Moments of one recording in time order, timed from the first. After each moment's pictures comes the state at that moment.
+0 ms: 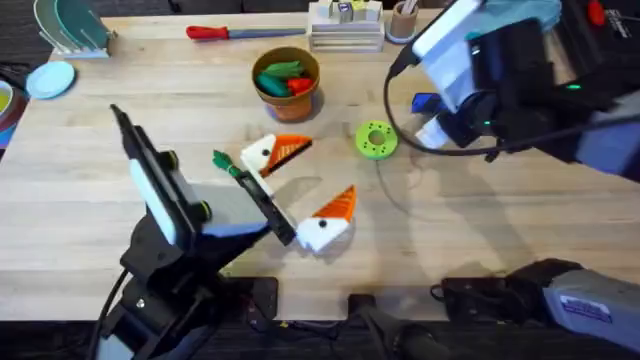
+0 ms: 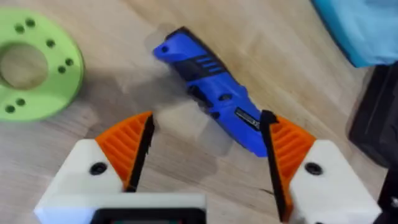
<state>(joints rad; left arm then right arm) -0.55 0.01 0.03 -0.06 0.36 -0.03 0.33 1.31 0.76 -0.41 0.34 -0.42</state>
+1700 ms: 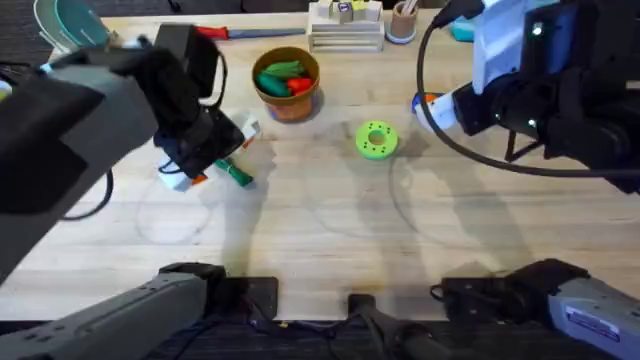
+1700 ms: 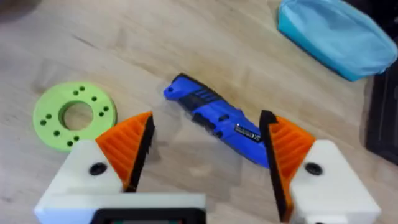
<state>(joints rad) -0.07 1.30 0.88 -0.97 -0.13 -0.89 0.33 1.09 0.76 -0.39 0.23 -0.25</state>
